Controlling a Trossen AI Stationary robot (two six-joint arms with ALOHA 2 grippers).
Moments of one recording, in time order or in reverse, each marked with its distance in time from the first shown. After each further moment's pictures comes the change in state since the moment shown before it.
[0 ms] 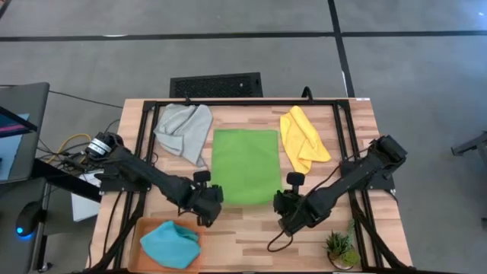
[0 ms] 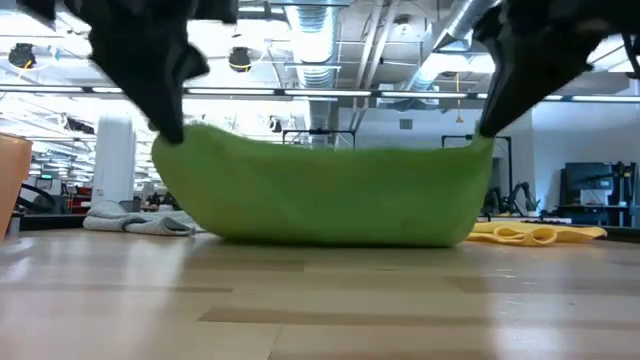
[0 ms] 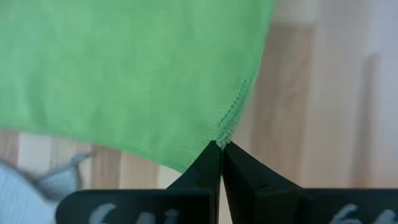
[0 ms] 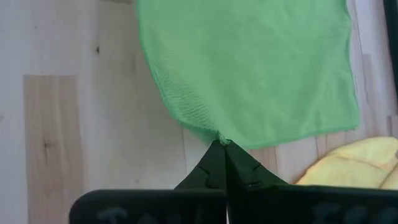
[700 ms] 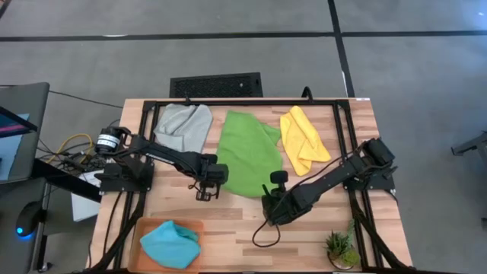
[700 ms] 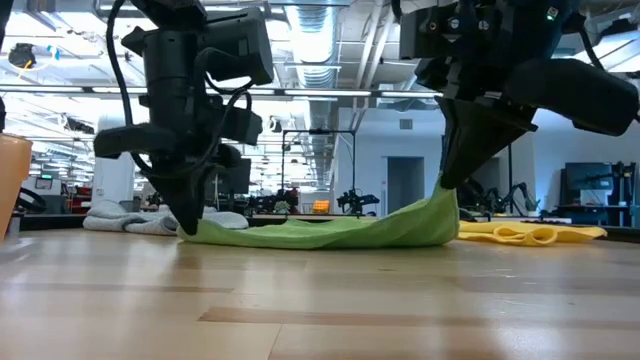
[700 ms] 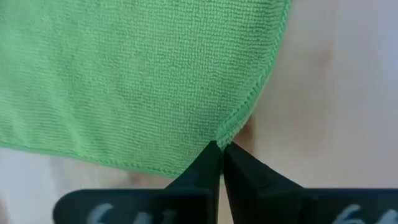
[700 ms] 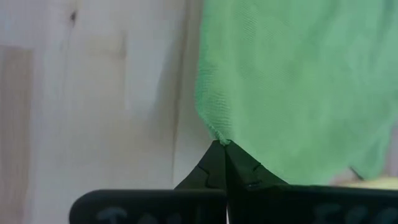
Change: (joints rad) left arm 0.355 0.050 -0.245 0.224 0.252 0.532; right arm -0.119 0.118 0.000 0.142 -0.100 -0.320
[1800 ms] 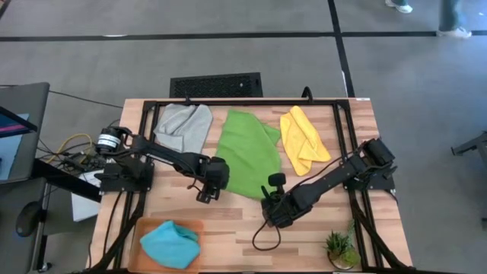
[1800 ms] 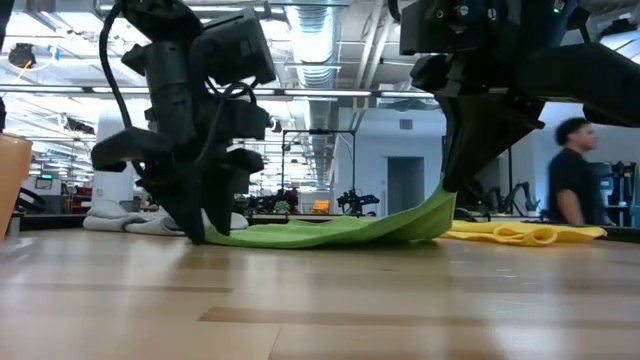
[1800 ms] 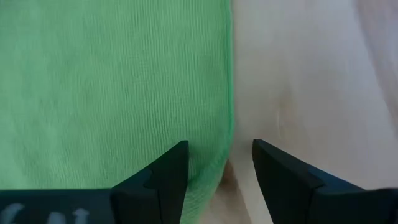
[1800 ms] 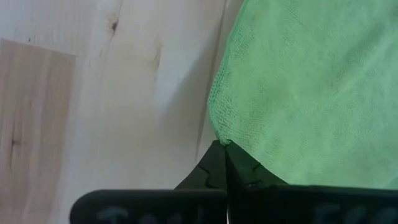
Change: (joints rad) left arm 0.018 0.002 -0.064 0.214 0.081 0.237; right arm 0.001 0.000 0.000 0.041 -0.064 -0.057
